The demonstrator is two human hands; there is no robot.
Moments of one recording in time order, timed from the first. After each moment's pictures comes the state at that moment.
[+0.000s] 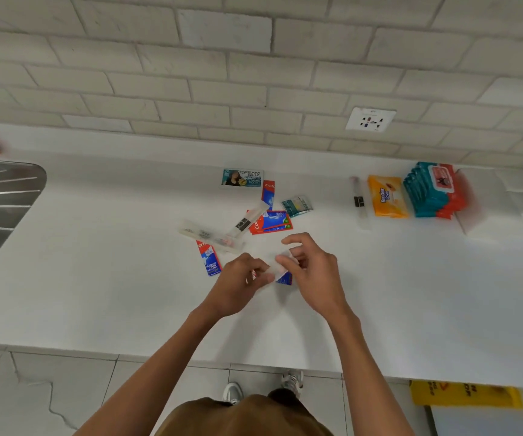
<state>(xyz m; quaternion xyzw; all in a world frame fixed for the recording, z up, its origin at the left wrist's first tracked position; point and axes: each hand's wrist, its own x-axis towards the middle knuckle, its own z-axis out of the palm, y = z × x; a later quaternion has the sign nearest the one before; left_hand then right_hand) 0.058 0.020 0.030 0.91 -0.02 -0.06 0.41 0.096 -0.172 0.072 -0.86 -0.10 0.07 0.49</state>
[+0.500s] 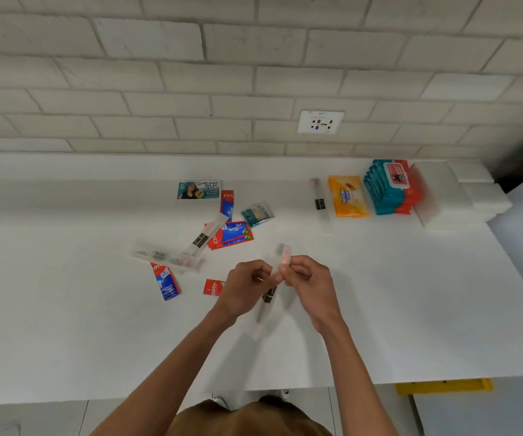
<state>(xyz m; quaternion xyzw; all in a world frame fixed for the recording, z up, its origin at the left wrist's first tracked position) 0.121 -0.081 0.025 0.82 0.06 -0.12 0.56 0.124 -0.252 0.034 -0.75 0.05 0.09 0.65</state>
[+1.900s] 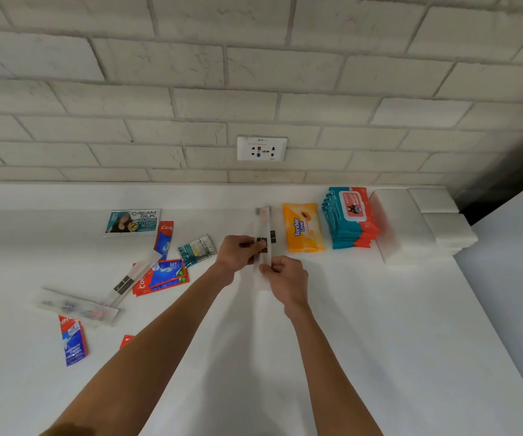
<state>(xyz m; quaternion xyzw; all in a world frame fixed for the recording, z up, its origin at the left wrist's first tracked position) 0.347 -0.197 -0.024 0.70 0.17 -0.14 0.68 0.299 -0.345 -0.022 -0.84 0.15 0.09 0.52</state>
